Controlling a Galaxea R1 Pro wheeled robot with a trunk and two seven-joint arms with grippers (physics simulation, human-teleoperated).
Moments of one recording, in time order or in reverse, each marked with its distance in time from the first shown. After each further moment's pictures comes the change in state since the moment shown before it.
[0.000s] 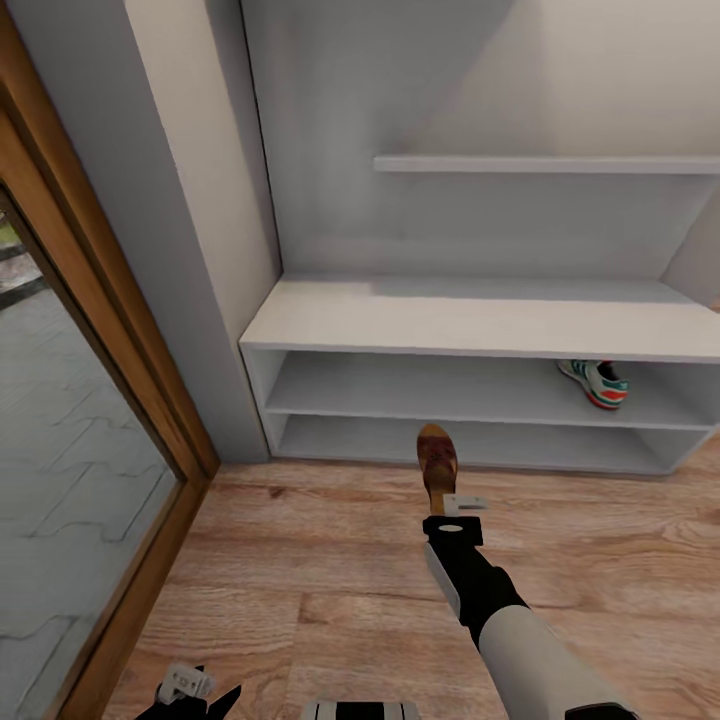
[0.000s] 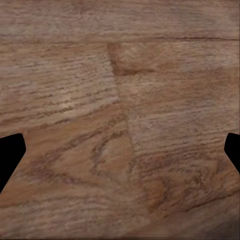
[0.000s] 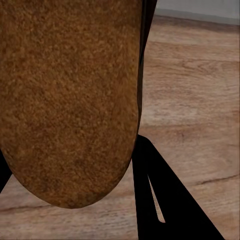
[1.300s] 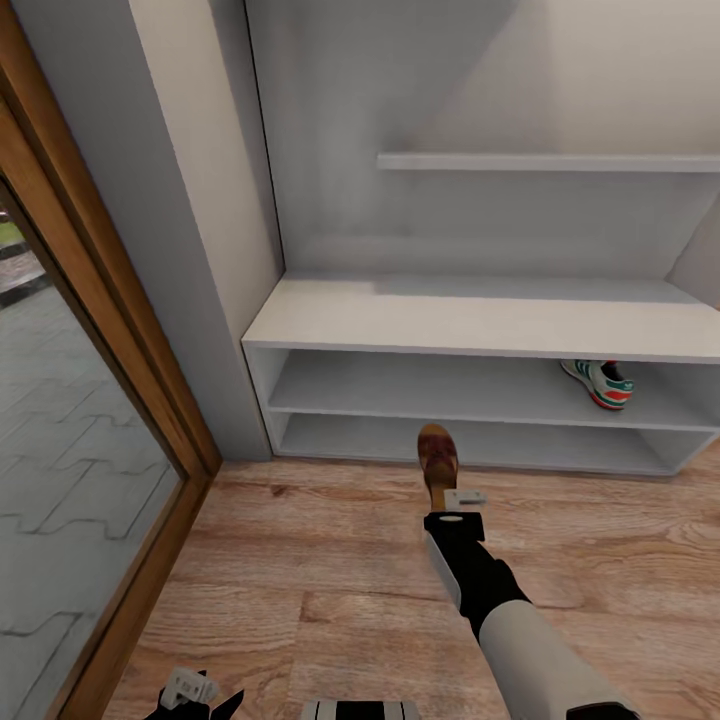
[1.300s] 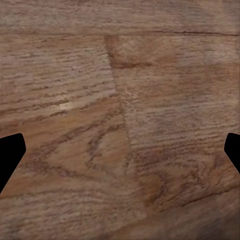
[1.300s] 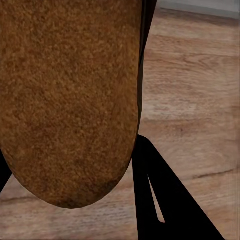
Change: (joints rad) left arm 0.005 -0.011 0.000 0.008 -0.007 -0.005 0.005; right arm -0.005 0.000 -0.006 -0.050 -0.003 0.100 0.001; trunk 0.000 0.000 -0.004
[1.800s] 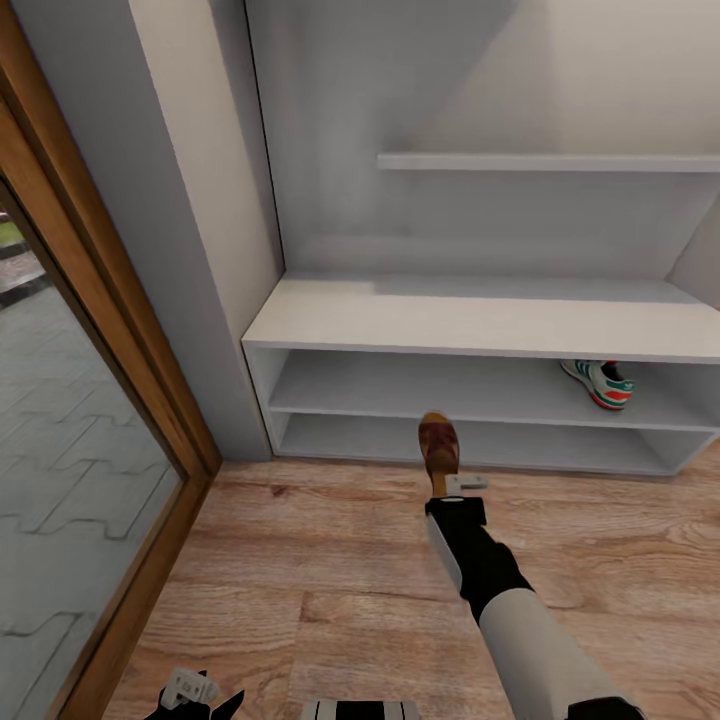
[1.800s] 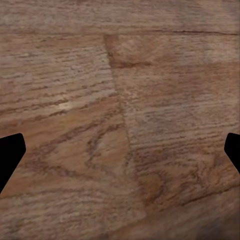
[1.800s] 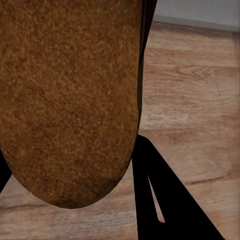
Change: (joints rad) left arm 0.000 0.000 -0.002 0.000 -0.002 0.000 0.000; right arm -0.020 0.000 0.001 -0.088 0.001 0.109 -0.002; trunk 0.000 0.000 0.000
